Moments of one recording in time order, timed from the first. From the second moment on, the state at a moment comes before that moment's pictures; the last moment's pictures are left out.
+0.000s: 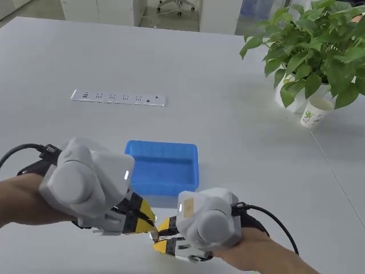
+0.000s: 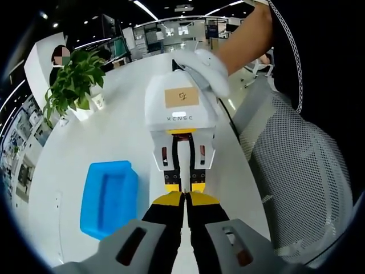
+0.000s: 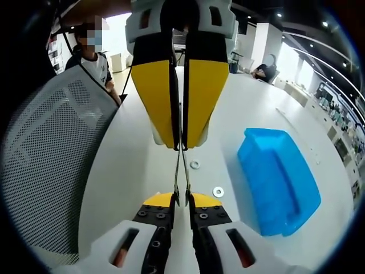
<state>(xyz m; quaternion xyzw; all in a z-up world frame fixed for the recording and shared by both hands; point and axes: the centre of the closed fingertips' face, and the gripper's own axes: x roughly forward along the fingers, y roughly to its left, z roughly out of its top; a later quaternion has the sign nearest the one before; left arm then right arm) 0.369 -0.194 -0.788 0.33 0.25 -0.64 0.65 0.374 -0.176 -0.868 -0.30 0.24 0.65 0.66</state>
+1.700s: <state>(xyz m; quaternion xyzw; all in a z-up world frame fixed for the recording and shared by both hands) 0.389 -0.188 -0.793 0.32 0.27 -0.64 0.65 0.386 -0.167 -0.873 -0.29 0.24 0.65 0.66</state>
